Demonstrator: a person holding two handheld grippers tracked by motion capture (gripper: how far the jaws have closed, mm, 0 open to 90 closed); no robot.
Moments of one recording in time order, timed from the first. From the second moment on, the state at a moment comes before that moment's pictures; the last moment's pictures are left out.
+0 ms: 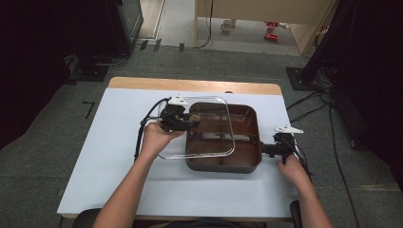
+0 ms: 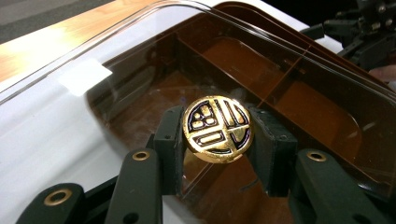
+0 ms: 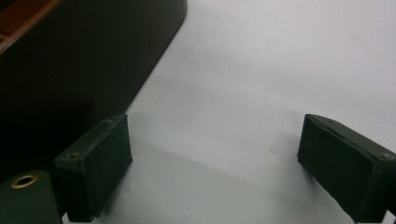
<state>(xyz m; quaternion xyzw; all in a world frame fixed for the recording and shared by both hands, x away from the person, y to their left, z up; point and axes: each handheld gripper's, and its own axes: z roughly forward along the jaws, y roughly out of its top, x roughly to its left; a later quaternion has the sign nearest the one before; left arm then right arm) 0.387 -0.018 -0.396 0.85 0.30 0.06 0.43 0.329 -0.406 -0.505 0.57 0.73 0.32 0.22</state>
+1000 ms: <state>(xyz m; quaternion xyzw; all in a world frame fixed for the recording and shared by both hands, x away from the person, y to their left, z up) 0.387 -0.114 -0.424 0.89 0.24 0.04 0.39 0.329 -0.406 -0.505 0.57 0.72 0.32 0.22</state>
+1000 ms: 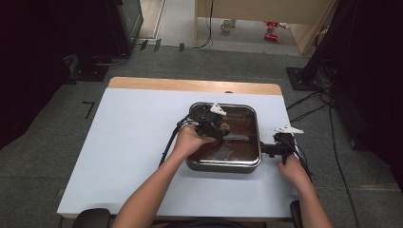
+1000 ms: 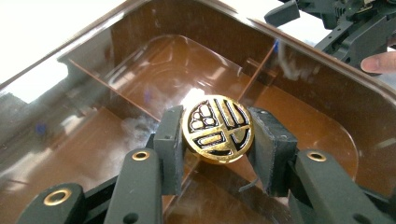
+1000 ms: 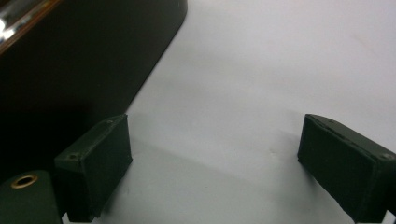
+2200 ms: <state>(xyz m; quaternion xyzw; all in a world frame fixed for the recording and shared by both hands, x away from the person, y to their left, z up) 0.370 -0.062 -0.399 0.87 0.27 0.04 0.41 0.329 -0.406 -0.505 0.56 0.73 0.32 0.22</state>
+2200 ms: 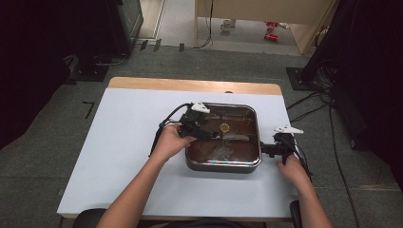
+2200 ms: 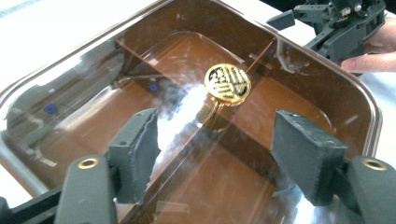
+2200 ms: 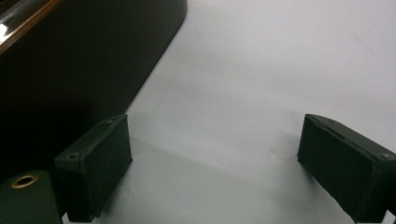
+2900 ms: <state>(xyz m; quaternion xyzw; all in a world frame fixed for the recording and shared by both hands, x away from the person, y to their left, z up) 0.327 0.014 -0.412 0.84 0.32 0.07 0.42 0.329 -0.406 -0.505 0.57 0.73 0.32 0.22</state>
